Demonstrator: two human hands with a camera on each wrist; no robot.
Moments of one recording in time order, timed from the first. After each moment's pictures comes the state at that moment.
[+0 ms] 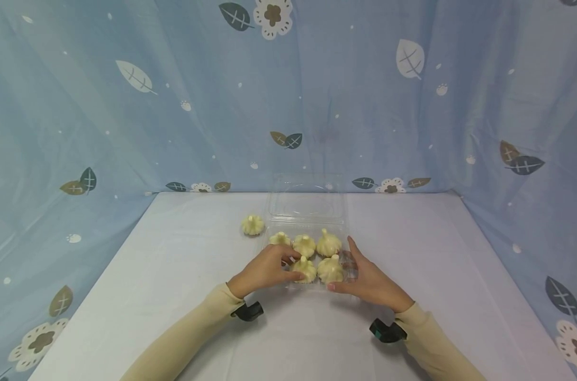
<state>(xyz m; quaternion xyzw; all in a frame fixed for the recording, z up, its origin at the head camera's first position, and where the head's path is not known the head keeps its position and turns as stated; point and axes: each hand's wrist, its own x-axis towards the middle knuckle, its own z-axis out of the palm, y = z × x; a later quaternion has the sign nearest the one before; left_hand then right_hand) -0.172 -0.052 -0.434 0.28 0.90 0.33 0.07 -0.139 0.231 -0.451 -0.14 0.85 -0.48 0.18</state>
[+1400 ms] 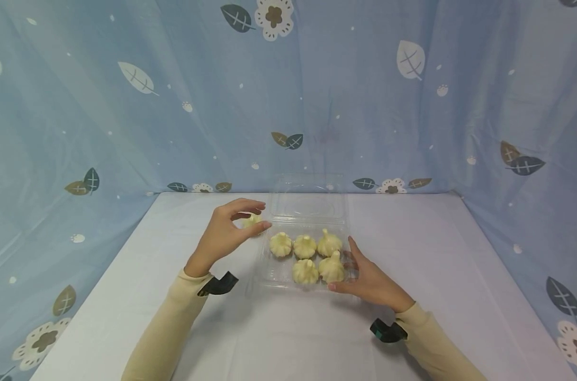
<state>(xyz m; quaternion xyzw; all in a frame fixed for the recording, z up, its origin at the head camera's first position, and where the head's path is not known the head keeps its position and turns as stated) -0.183 -0.115 -0.352 0.24 0.85 0.45 -0.11 -0.138 0.232 -0.449 -0.15 0.85 -0.48 0.18</state>
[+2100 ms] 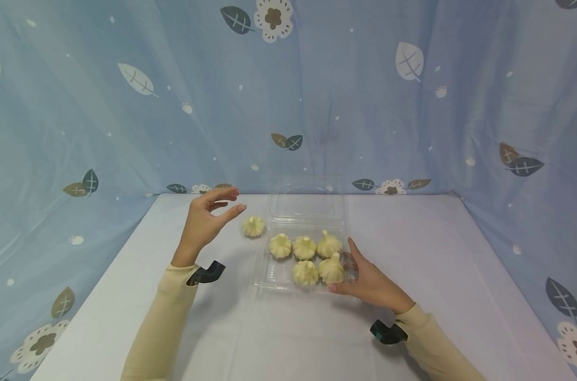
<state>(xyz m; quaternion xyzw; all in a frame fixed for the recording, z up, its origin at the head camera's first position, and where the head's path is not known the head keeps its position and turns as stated) -0.208 -0.155 -0.359 0.19 0.83 0.50 -0.18 -0.137 0.232 -0.448 -0.15 0.85 -0.48 0.19</state>
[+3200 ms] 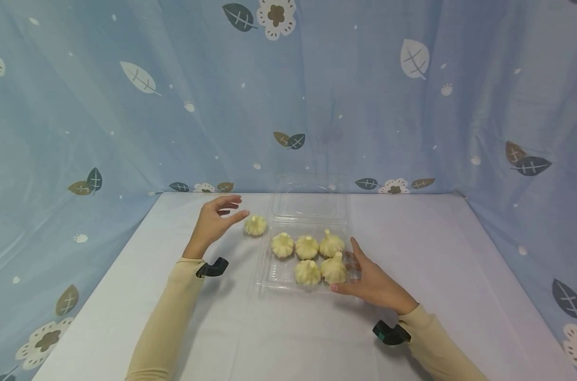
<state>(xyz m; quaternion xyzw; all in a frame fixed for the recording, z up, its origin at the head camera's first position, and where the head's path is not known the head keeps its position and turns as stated) -0.245 -0.174 -0.409 0.12 0.87 0.47 -0.11 -0.138 0.232 -0.450 -0.15 0.85 -0.48 0.18</state>
